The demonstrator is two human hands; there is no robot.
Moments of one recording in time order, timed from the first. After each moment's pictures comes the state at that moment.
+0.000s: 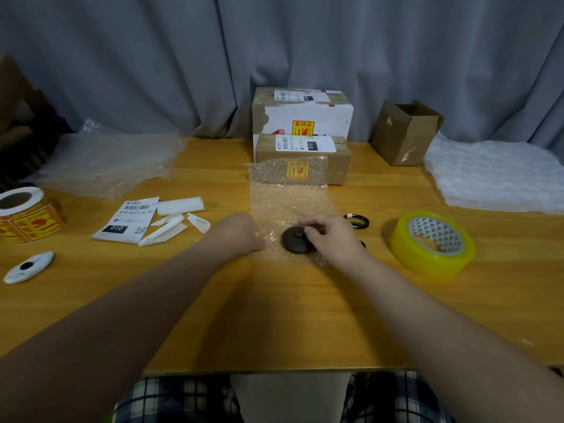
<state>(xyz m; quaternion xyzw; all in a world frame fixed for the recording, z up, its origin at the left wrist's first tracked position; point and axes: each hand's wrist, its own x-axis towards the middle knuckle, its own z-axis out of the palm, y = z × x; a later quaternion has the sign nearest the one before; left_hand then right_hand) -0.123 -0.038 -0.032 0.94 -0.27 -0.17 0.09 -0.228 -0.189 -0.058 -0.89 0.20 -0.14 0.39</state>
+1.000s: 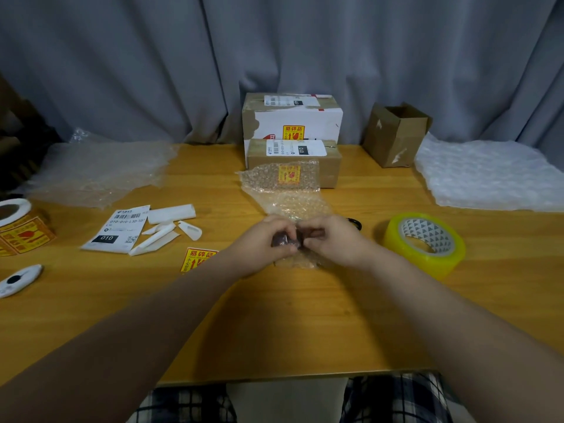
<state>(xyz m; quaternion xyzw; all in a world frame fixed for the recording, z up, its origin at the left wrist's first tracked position) -0.137 -0.058 -0.060 0.79 -0.48 -0.15 0.36 -0.240 -0.204 -0.038 -0.93 0.10 -0.05 0.34</state>
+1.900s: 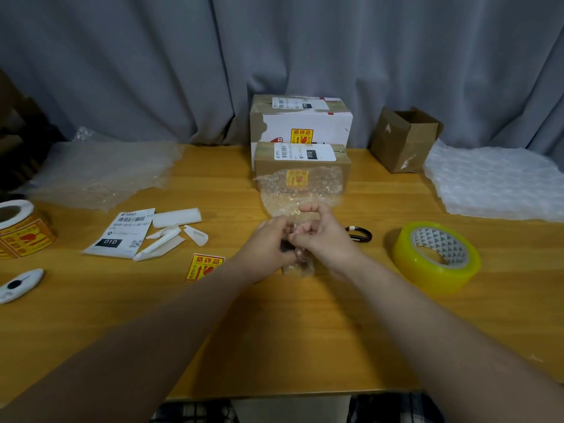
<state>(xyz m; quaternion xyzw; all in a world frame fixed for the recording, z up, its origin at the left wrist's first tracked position) -0.130 -0.065 -0.069 0.80 -0.44 -0.12 0.39 -0.217 -0.176 -0.038 -0.72 0.17 -0.10 0.67</state>
